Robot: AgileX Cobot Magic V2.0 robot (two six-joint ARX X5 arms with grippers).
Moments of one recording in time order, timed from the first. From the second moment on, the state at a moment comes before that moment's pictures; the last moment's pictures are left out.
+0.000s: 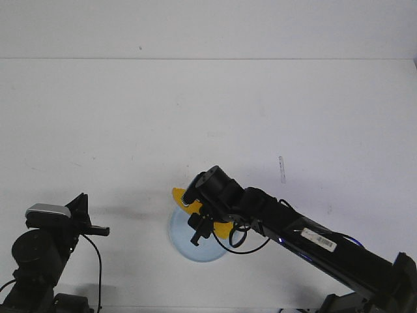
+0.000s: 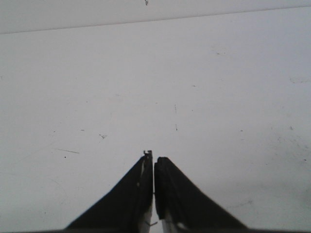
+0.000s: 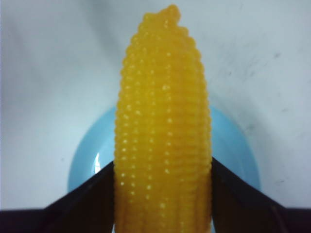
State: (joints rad) left arm -0.13 0.40 0.59 -0.37 -0.06 0.04; right arm 0.88 1.57 1.28 -0.74 -0.13 -0.04
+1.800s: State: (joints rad) left arm -0.13 0.40 0.59 -0.38 -0.06 0.04; right arm 0.42 1.47 1.43 -0.73 -0.03 -0.07
